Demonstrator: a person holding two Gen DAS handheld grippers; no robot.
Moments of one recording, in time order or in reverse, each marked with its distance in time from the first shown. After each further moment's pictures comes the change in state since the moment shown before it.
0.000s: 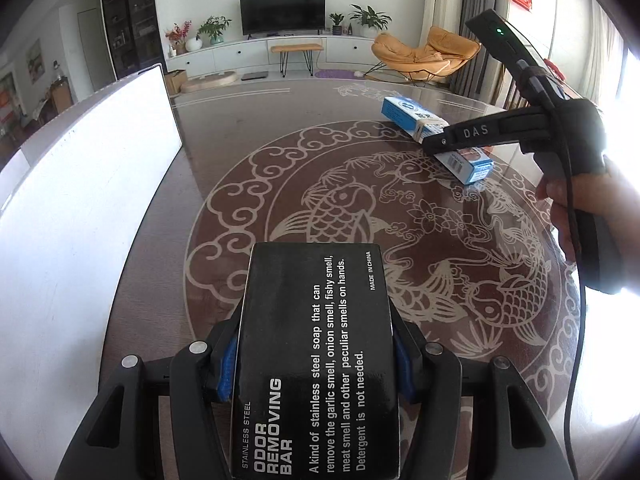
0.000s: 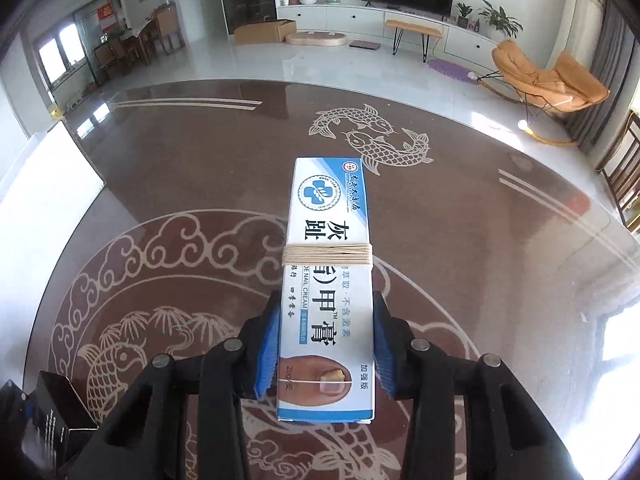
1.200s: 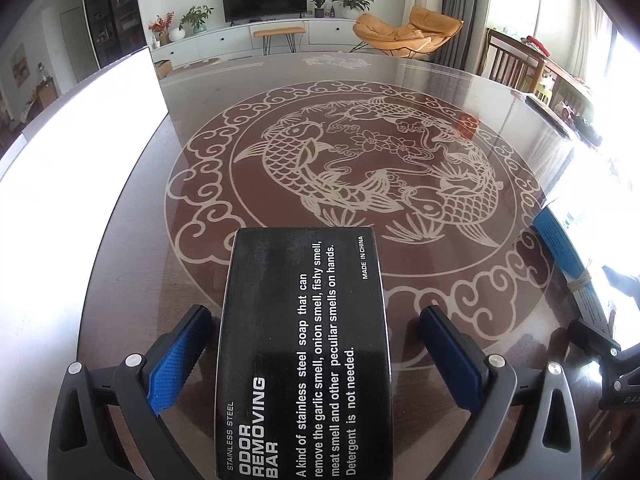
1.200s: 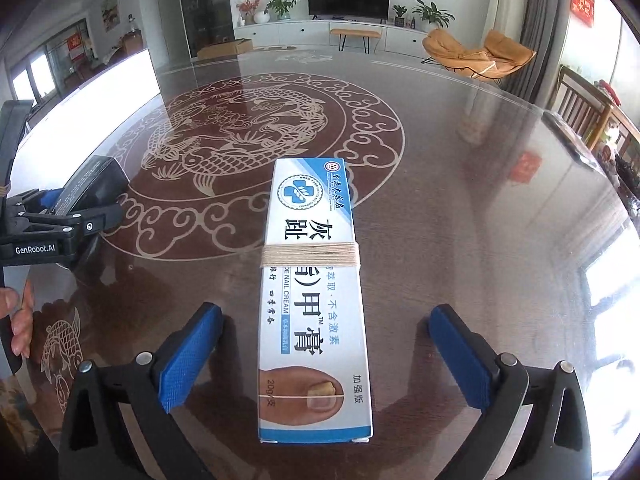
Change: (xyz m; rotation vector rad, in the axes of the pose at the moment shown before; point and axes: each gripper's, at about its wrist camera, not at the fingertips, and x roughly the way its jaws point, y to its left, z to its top) left arm -0.026 -0.024 -0.050 0.045 0.066 -0.029; right arm -0.164 0.017 -0.282 0.117 -0.062 -0.120
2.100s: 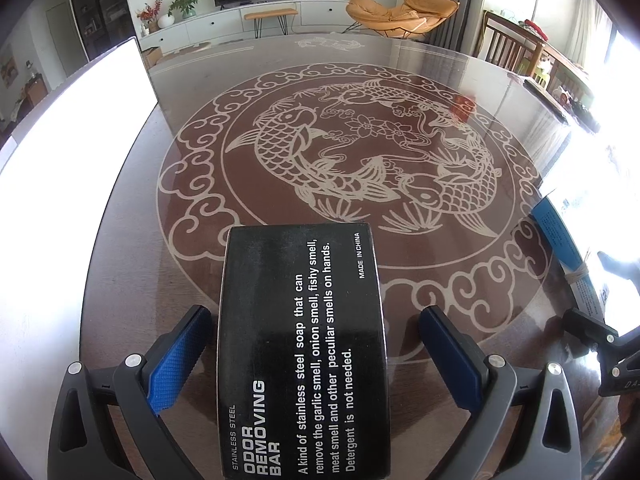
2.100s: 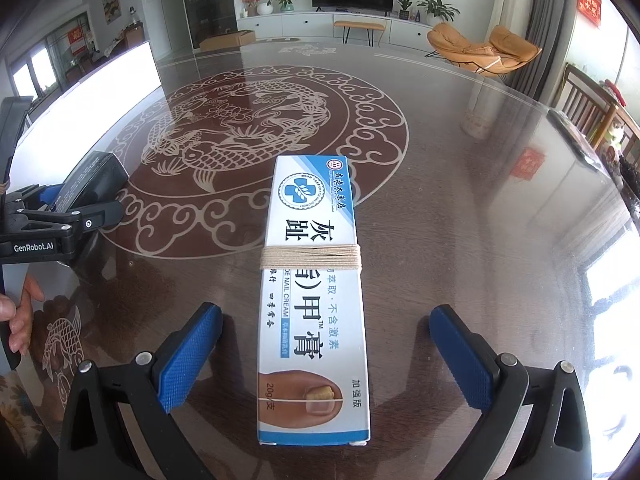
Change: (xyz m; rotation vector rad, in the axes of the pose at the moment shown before) left arm 0.003 -0.003 0.008 0.035 0.112 -0.026; right arm 0.004 -0.002 0.011 -0.022 0.073 0.016
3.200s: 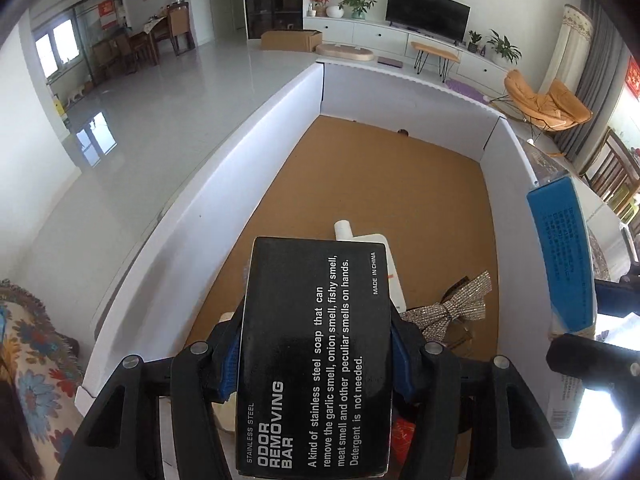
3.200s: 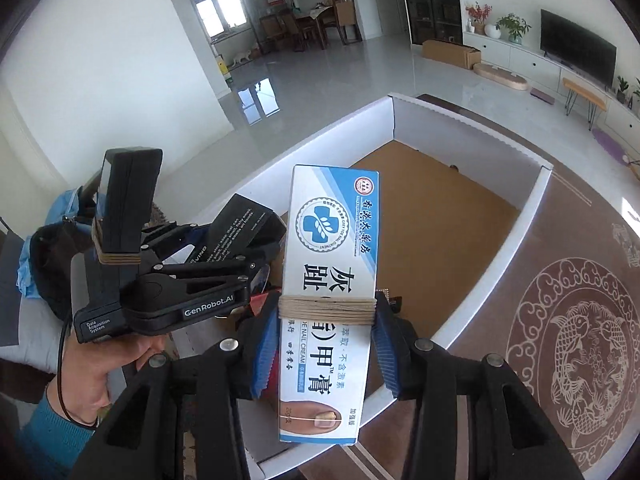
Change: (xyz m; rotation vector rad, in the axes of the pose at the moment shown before) left arm -0.145 0.335 -0.083 -0.451 -0.056 0.237; right arm -0.087 0.414 0.147 -0.472 0.017 0.537
